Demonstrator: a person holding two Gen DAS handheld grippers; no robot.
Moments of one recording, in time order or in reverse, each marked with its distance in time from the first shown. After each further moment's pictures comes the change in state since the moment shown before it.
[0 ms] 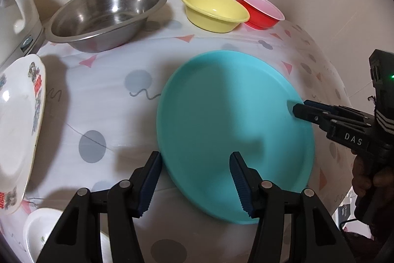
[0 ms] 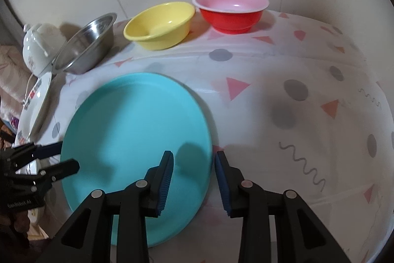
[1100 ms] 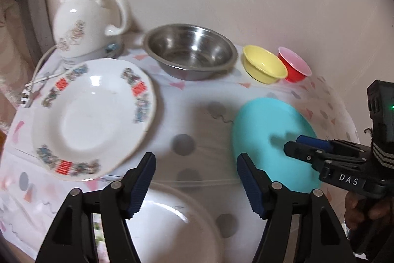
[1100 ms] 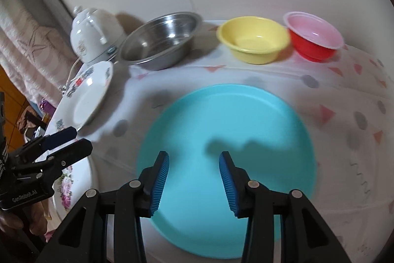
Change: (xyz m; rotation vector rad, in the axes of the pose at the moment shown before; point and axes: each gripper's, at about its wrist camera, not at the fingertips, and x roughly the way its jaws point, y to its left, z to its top) left arm -0.094 0.062 -0.037 -0.174 -0.241 0.149; right arm -0.004 0.102 -0.001 -0.146 -0.027 0.181
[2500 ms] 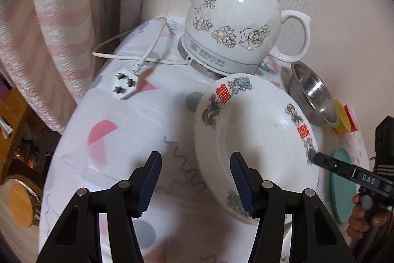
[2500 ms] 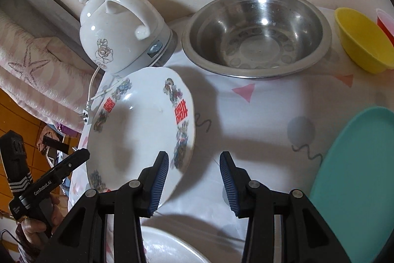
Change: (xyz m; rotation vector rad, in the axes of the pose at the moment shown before) left arm -0.004 0.237 0.021 -0.250 0.023 0.039; right arm 0.097 0.119 0.061 0.141 0.063 0.141
